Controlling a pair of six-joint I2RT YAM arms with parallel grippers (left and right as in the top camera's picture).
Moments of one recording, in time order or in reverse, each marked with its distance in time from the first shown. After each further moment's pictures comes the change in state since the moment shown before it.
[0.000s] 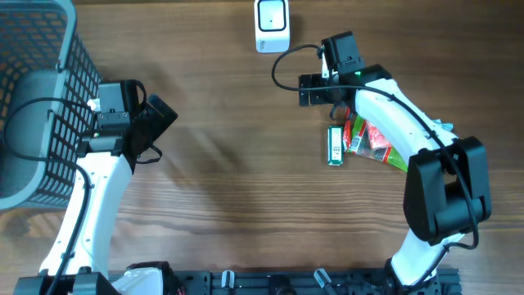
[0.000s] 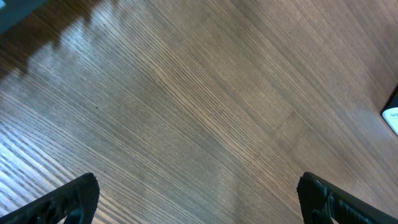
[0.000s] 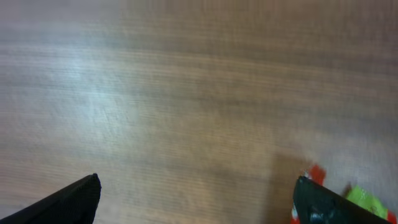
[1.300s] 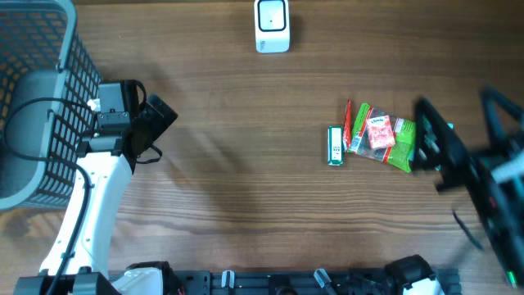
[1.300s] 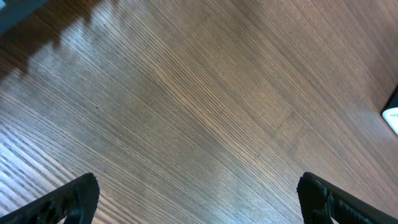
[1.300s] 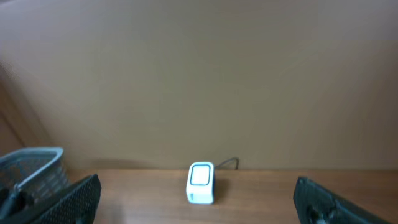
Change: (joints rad) left arm 0.000 0.000 0.000 0.001 0.000 0.000; right arm -0.013 -1.233 -0.008 -0.172 0.040 0.000
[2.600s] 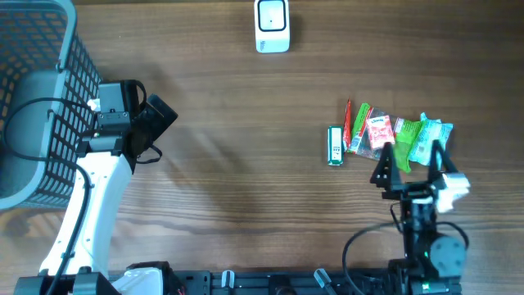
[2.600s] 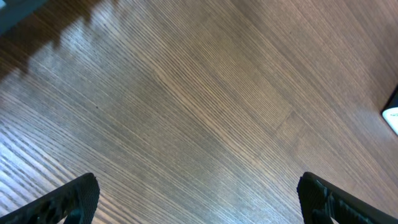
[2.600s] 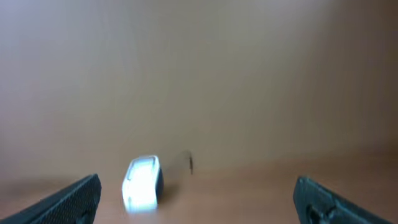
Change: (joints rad) left arm 0.000 0.000 0.000 0.000 0.000 0.000; right arm -0.229 -0.668 -1.368 0.929 -0.042 0.002
